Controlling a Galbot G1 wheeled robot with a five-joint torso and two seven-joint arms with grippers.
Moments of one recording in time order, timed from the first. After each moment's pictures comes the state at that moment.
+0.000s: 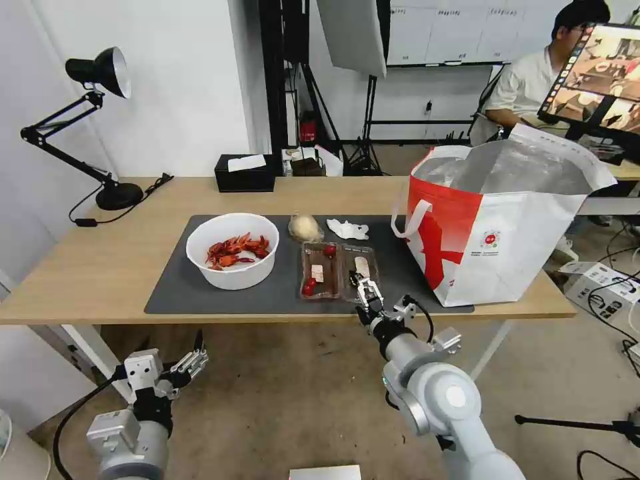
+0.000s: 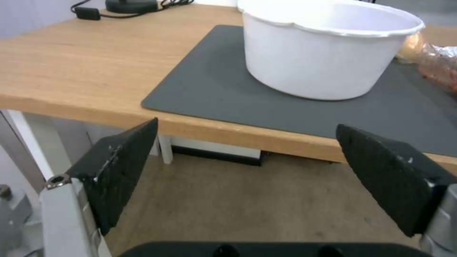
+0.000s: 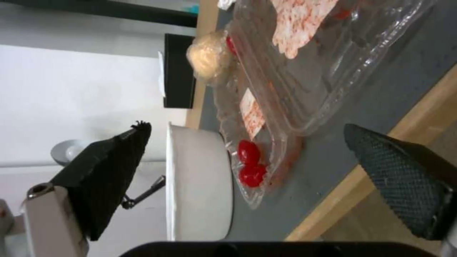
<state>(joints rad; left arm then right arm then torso) 1.82 -1.45 -0.63 -2.36 -0.23 0.24 -0.20 -1.25 1.42 0.24 2.10 1.55 -0.08 0.58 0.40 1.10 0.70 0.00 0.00</state>
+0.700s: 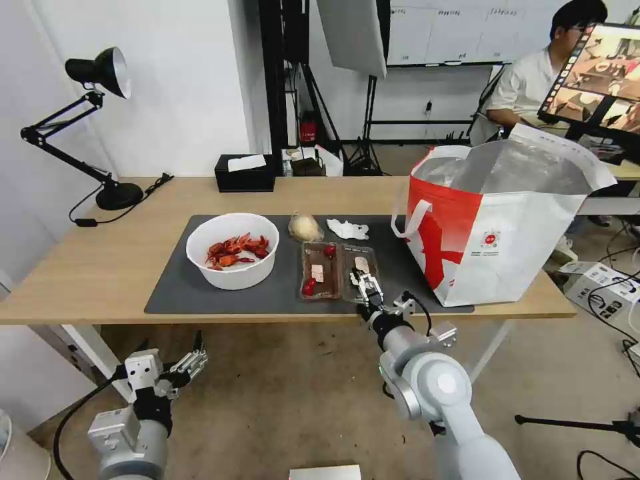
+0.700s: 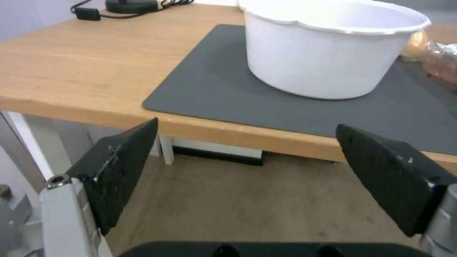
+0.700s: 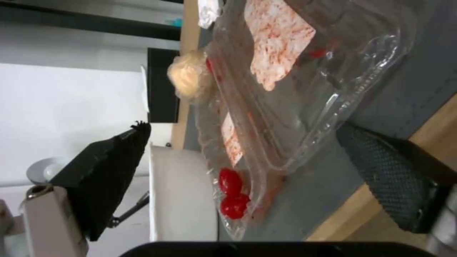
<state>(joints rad) 1.80 -1.44 -0.64 -2.35 -0.23 0.24 -0.21 -1.20 1.43 0.25 2.05 1.55 -0.08 0.63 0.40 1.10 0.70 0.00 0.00</state>
